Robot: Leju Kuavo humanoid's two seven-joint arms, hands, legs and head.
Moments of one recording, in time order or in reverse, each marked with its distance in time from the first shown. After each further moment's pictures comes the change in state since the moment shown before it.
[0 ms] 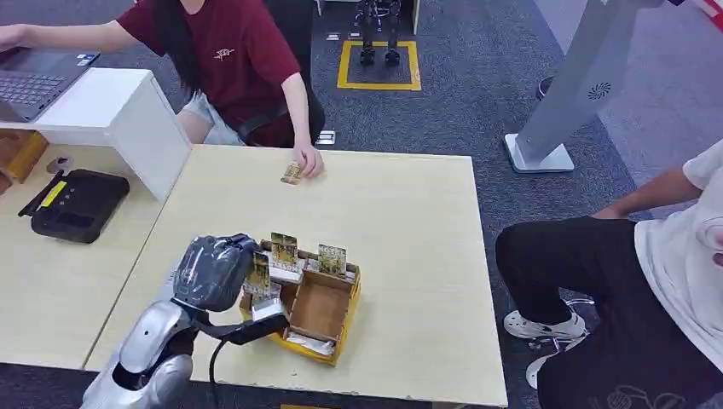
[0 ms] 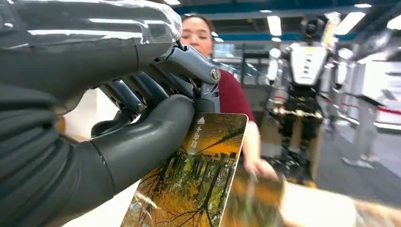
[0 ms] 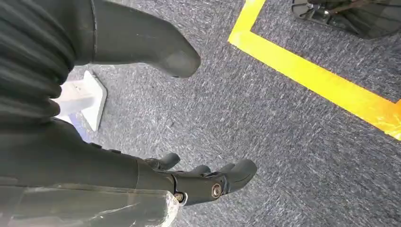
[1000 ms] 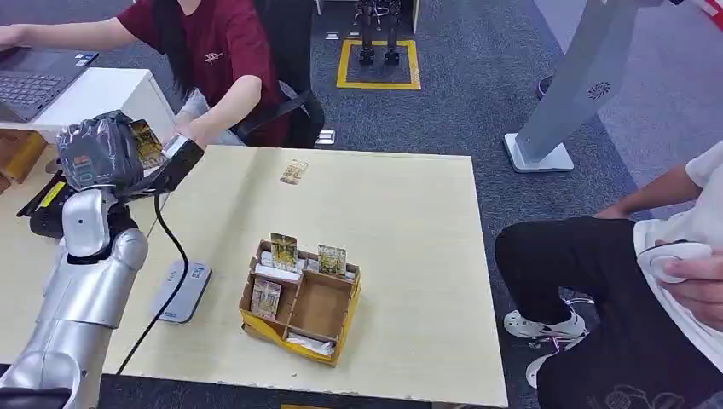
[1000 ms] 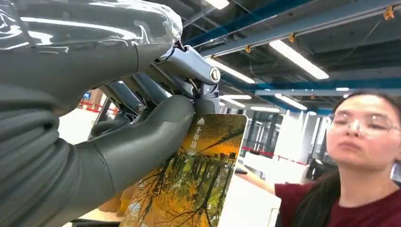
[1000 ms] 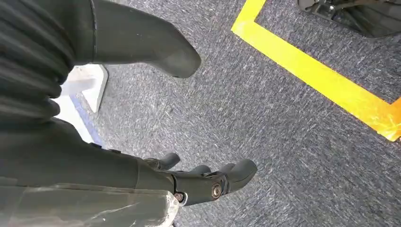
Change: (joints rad) left arm -0.453 -0.046 0.296 0.483 -0.178 0.208 0.217; right arm -0.015 0.002 0.046 0.000 0.040 0.004 0.019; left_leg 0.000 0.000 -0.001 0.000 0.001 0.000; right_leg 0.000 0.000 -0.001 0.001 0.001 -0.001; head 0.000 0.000
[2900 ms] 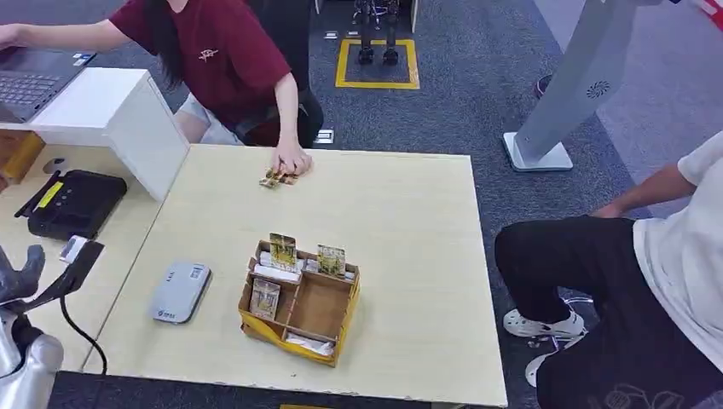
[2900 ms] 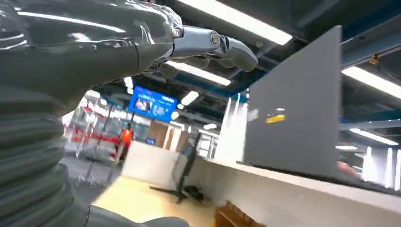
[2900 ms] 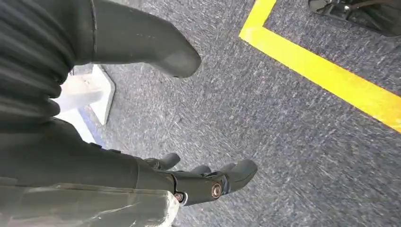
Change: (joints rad) left arm 0.496 0.138 0.448 -0.104 0.002 0.320 -0.090; right arm 0.047 -0.002 -0.015 0.000 -0.040 -0.030 -0.008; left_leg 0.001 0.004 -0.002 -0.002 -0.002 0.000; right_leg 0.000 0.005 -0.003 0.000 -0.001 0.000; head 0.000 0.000
